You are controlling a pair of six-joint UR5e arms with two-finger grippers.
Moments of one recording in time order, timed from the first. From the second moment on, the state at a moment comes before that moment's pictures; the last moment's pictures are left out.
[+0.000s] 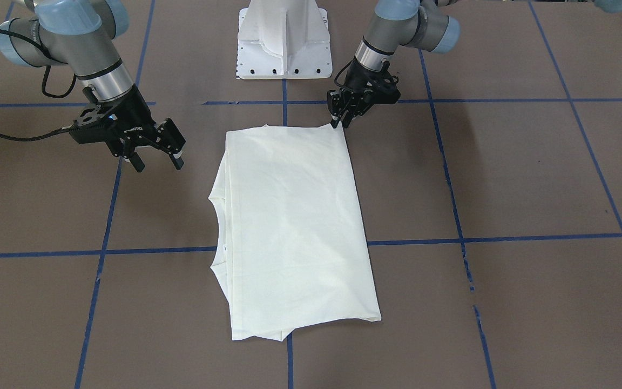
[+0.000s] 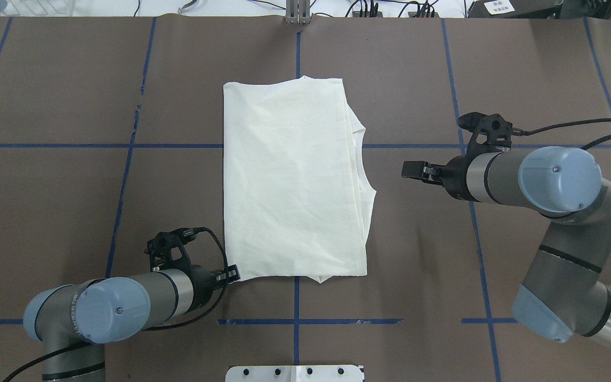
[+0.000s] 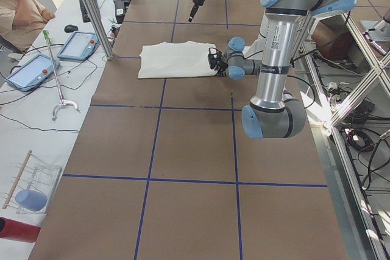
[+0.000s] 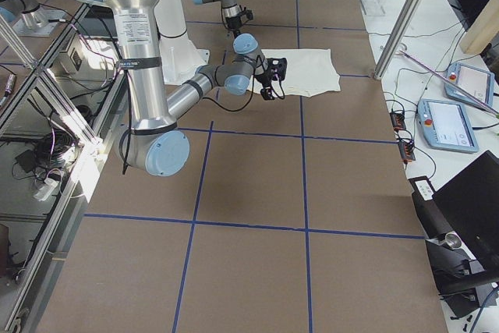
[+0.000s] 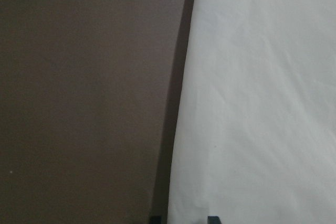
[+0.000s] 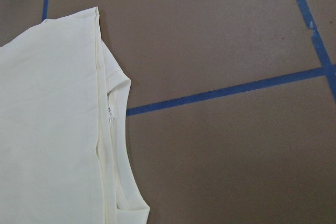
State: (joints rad) left arm -0.21 -1.83 -1.86 -2.16 -1.48 -1.73; right arm 0.60 -1.40 1.94 -1.05 1.68 1.40
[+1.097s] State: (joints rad) left arm -0.19 -1.84 -1.86 -2.16 -1.46 -1.73; right arm 0.58 -1.37 1.94 -1.11 1.66 1.50
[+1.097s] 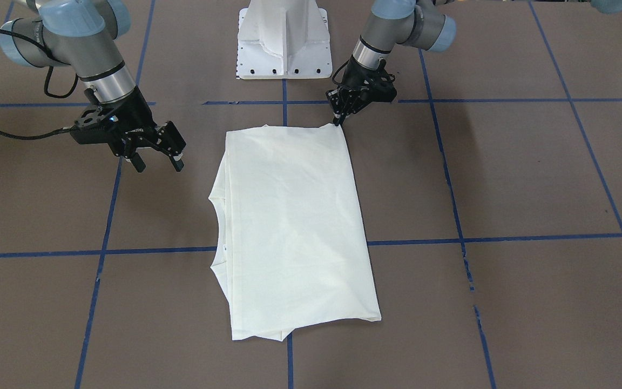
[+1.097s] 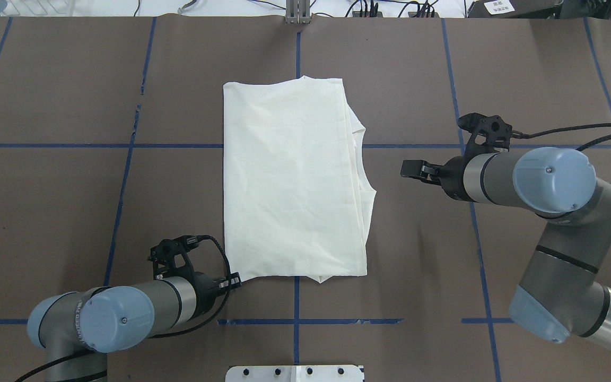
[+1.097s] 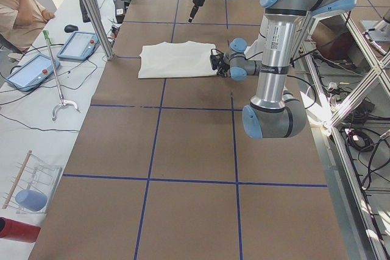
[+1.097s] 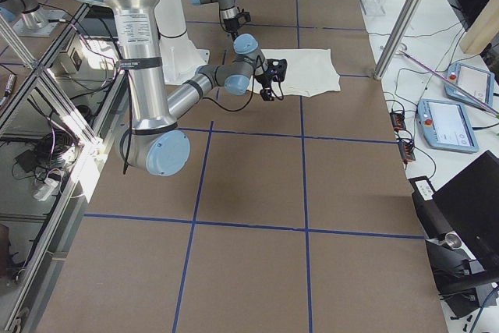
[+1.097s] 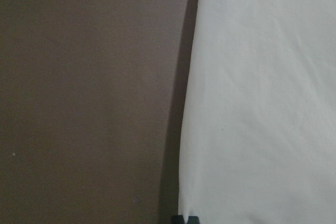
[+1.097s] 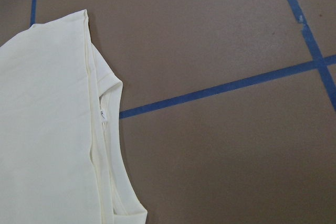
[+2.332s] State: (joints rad) left arm -0.20 -1.88 -1.88 -2.16 -1.45 -1.72; right arm 0.29 -1.17 1.88 -1.48 1.41 1.92
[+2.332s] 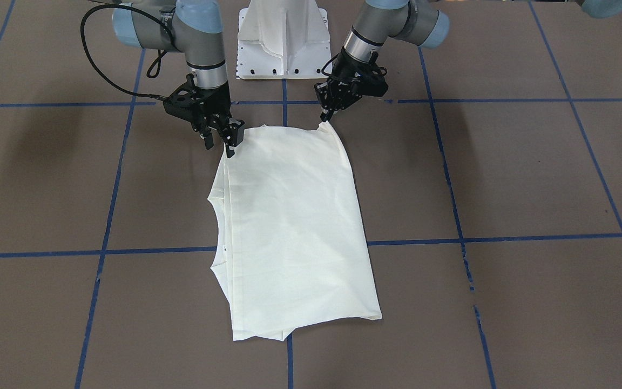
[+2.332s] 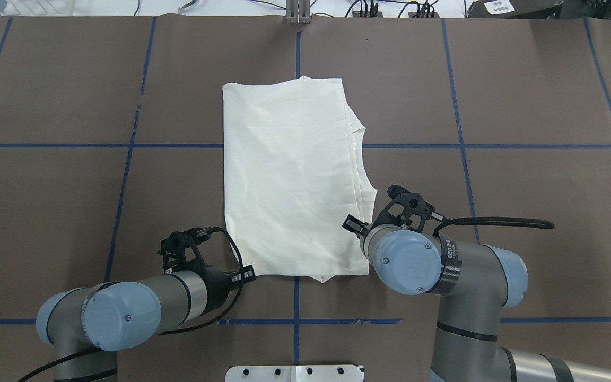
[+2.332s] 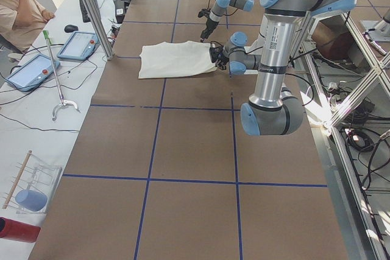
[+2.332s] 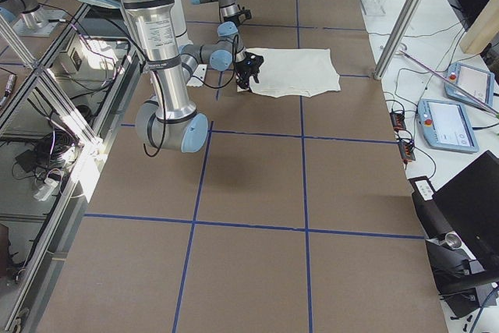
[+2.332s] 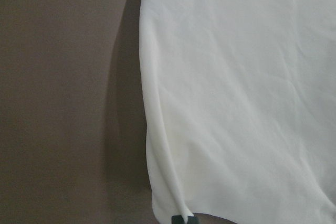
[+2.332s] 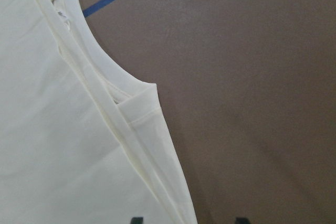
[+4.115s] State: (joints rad) left arm -0.20 -1.88 -1.88 -2.16 -1.45 -1.72; right arm 0.26 -1.16 1.84 -1.48 1.36 1.92
